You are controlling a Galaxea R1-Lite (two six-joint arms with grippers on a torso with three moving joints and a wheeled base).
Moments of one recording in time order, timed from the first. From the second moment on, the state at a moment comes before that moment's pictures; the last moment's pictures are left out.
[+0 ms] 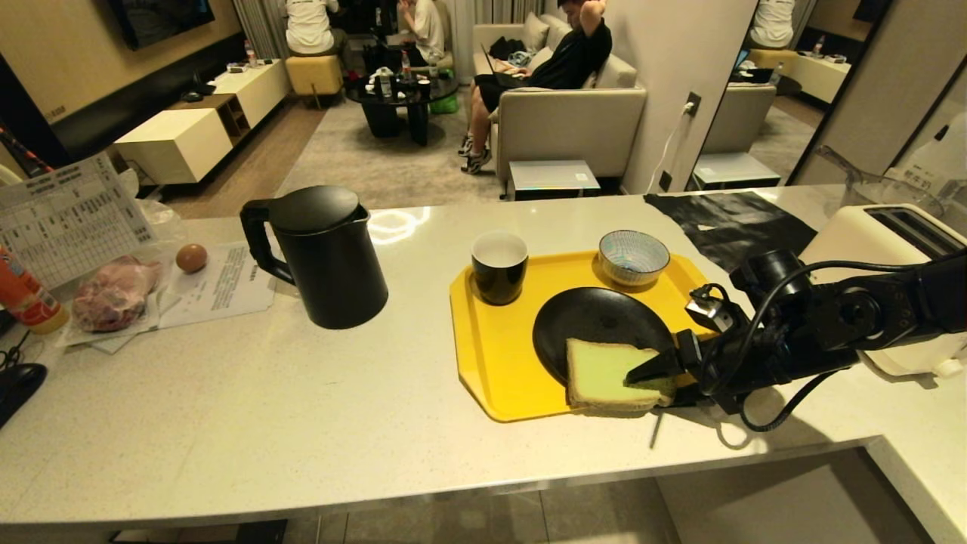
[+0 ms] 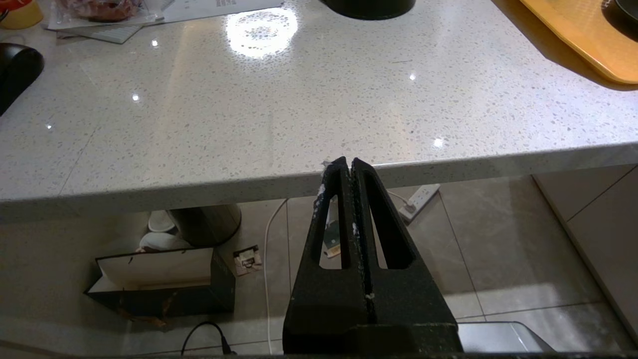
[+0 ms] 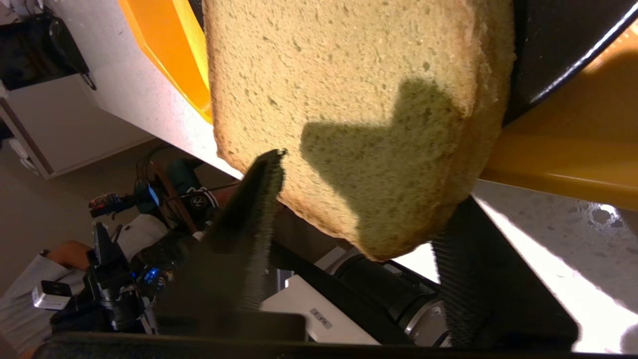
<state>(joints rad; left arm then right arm) 0.00 0.00 0.00 0.00 0.00 0.00 0.14 1.96 -1.19 0.23 0.72 0.49</state>
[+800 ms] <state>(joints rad) 0.00 0.00 0.00 0.00 0.00 0.00 0.12 1.93 -1.17 0.24 0.72 0.48</state>
